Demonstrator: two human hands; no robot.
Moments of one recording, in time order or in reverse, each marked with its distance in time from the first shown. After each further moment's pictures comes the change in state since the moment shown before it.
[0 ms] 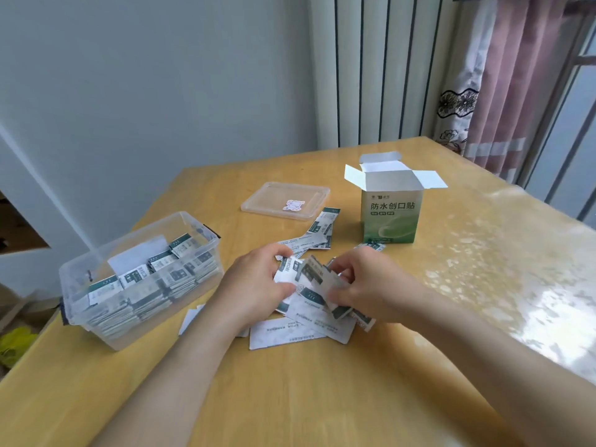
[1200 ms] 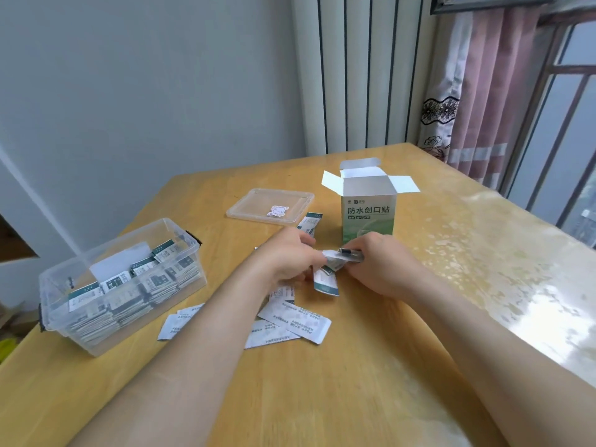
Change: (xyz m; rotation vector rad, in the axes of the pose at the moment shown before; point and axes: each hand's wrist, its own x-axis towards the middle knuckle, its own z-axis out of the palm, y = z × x) left_hand 0.038 0.068 0.019 -0.338 -0.233 -0.221; right_hand 0.017 0.043 -0.025 -0.282 0.186 0.001
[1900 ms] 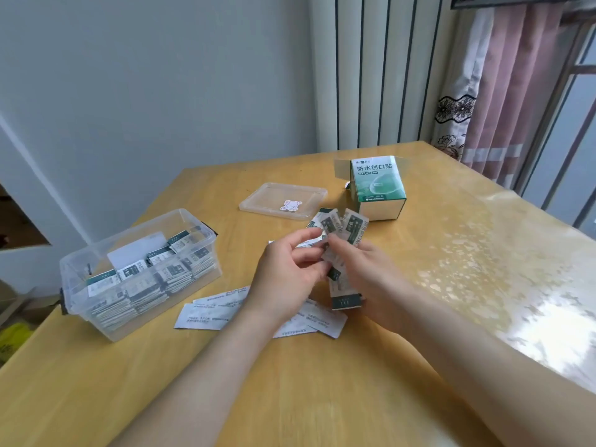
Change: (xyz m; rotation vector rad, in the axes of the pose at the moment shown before) left_hand -0.045 -0.034 0.007 -0.425 0.162 0.293; right_hand -0.023 -0.055 0.017 1.340 -0.107 0.265
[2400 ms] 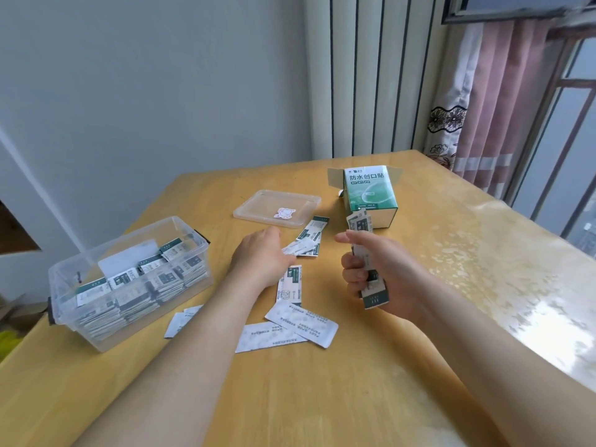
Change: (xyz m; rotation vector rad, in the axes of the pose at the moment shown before) left_hand 0.072 -0.010 -0.022 0.992 0.060 -0.135; right_hand 0.013 -0.019 -0.034 0.145 0.020 0.219
